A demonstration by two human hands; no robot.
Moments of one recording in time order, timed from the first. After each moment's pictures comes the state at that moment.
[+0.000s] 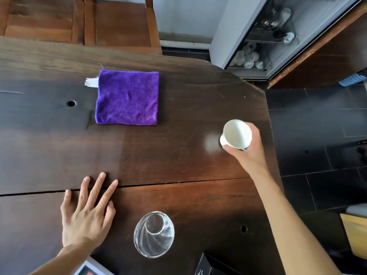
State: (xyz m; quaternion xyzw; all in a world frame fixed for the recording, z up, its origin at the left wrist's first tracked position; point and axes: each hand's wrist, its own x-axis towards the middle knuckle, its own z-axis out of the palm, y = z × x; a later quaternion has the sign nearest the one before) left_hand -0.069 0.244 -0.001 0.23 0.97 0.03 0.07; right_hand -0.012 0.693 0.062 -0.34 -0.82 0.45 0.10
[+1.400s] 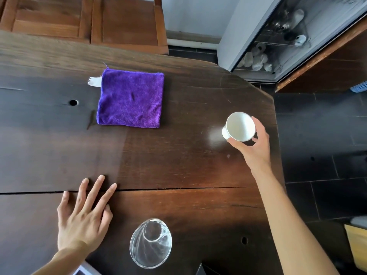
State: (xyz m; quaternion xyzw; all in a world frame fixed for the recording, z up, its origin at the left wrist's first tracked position) left_hand -0.070 0.243 0.000 0.22 0.97 0.01 0.10; right_hand -0.044 0.705 0.060 -0.40 -0.79 0.45 0.10
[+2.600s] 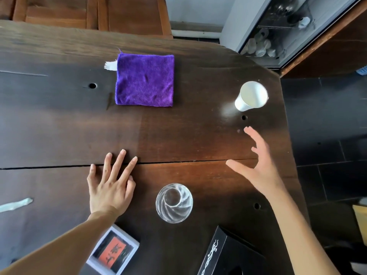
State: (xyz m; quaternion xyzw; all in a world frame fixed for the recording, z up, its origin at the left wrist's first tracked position) left_hand -0.068 0.239 -0.002 0.23 0.97 0.01 0.10; right_hand 0.050 0.594 0.124 -0.32 -0.82 0.48 -0.01
